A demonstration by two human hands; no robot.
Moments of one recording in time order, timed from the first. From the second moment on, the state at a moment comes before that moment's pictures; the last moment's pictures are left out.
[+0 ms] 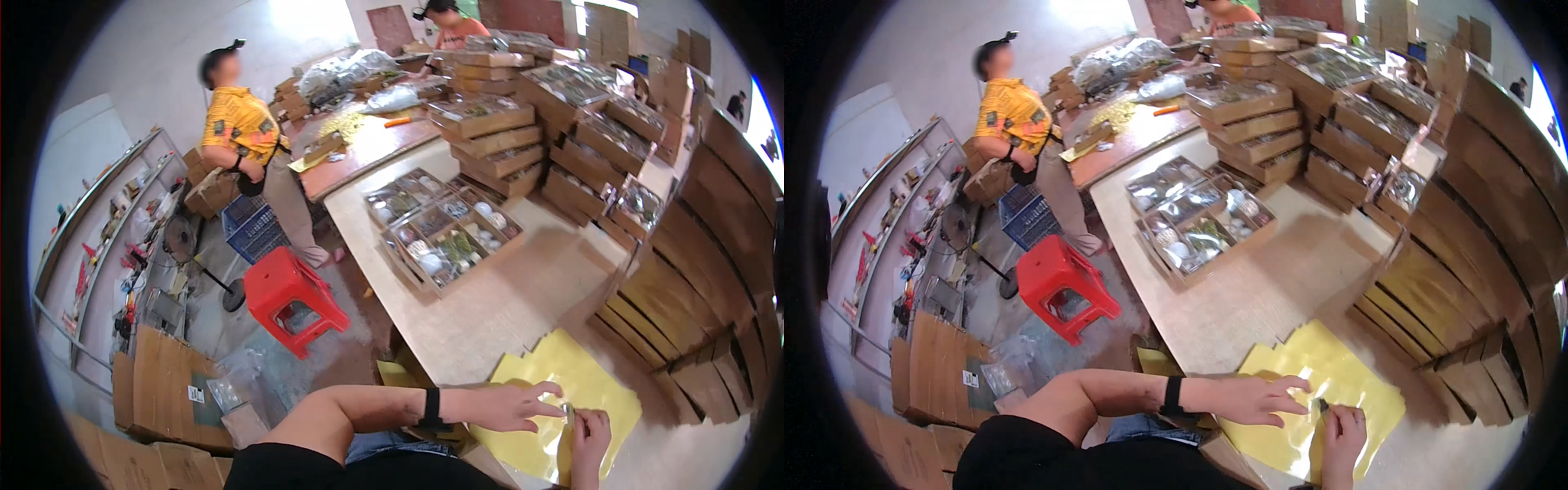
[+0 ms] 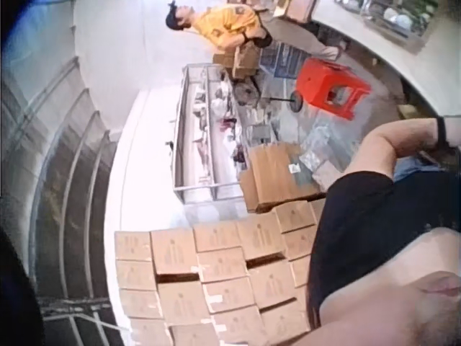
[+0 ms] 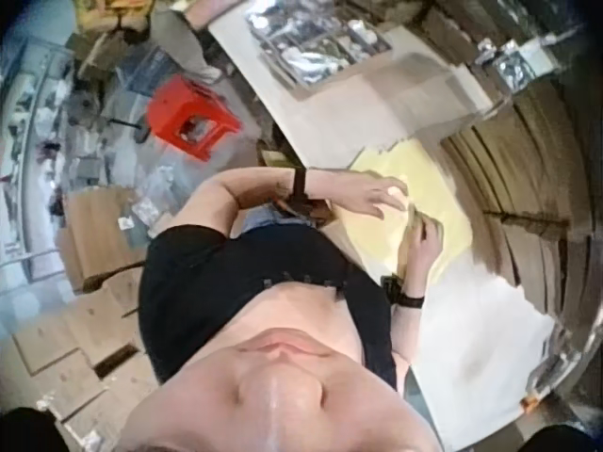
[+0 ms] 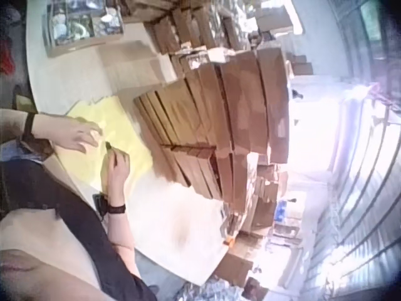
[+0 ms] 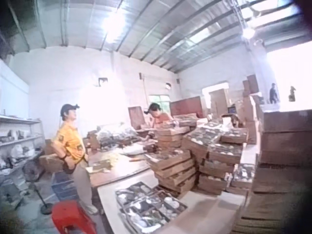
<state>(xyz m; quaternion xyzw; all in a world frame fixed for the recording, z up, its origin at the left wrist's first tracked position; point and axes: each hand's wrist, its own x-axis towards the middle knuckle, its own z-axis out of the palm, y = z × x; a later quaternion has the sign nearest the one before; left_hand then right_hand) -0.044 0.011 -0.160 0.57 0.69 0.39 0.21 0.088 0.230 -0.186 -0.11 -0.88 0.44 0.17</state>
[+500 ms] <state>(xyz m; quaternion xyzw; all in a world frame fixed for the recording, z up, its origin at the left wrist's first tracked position) -0.053 0.035 -0.163 0.68 0.67 0.27 0.09 0.088 0.232 -0.194 -0.08 -0.84 0.52 0.13</state>
